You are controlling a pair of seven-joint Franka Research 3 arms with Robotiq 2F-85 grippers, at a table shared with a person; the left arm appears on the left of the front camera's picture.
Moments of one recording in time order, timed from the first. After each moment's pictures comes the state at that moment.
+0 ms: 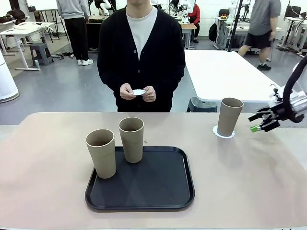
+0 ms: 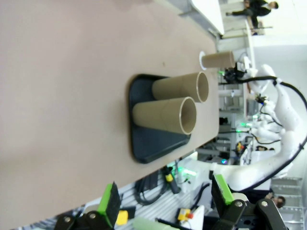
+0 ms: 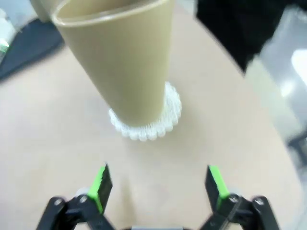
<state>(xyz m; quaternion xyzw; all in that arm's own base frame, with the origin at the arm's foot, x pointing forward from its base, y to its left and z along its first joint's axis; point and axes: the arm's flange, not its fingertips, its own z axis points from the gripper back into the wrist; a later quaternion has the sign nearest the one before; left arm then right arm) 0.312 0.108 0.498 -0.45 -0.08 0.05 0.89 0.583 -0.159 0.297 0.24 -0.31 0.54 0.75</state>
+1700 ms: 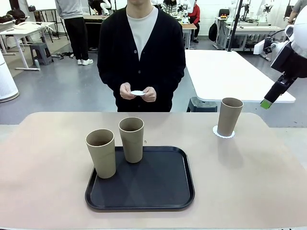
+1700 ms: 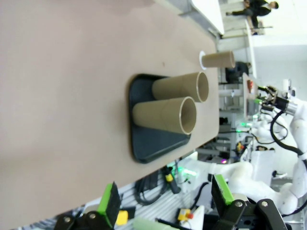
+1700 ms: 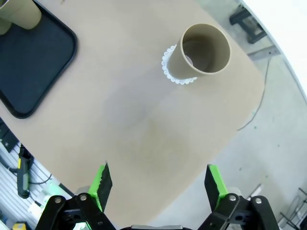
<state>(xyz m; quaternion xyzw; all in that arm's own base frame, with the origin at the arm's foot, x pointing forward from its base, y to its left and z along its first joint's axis) 0.312 0.108 0.498 -0.45 -0.08 0.05 0.89 0.399 0.015 0.551 -0.03 -0.15 0.37 0.91</state>
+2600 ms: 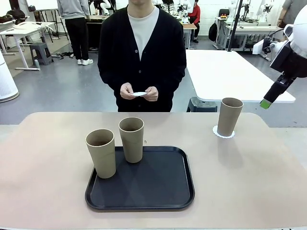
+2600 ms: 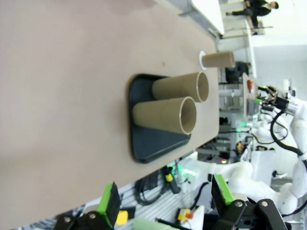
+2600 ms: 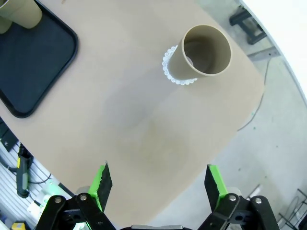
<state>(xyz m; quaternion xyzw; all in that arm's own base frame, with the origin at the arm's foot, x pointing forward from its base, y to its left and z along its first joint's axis) 0.312 0.108 0.498 -0.45 -0.08 0.05 0.89 0.399 0.017 0.552 -0.03 -0.15 0.38 0.91</state>
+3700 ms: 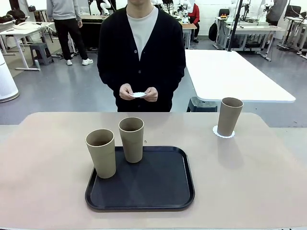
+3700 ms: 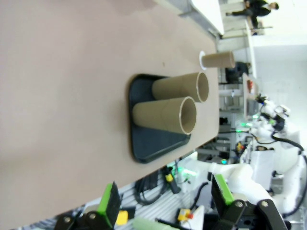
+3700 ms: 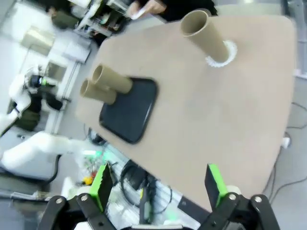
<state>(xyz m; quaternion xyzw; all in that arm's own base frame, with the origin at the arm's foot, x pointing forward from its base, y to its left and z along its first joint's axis) 0.312 0.108 0.498 -0.45 -0.08 0.05 0.89 0.269 -0.236 0.530 0.41 -0.23 0.11 0.88</state>
